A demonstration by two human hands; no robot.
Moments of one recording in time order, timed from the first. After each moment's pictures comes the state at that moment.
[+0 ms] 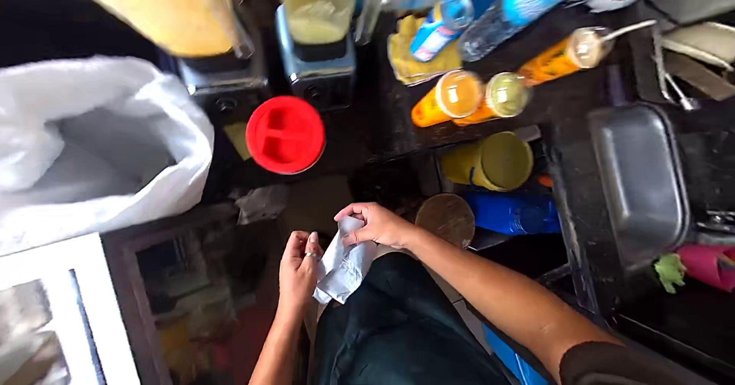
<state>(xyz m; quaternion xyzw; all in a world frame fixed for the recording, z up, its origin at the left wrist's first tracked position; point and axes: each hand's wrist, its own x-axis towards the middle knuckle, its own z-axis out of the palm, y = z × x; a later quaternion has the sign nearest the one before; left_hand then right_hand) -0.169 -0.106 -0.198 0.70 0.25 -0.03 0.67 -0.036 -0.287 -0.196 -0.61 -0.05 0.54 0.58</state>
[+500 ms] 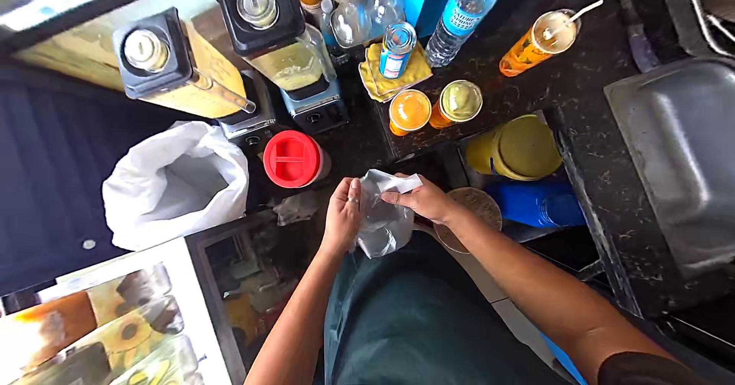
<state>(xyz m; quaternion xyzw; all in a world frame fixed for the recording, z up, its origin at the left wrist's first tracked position) -0.030 -0.200 -0.099 0.69 0.18 -0.10 0.70 0.032 -0.403 -0.108 -0.65 -0.02 0.39 0.66</state>
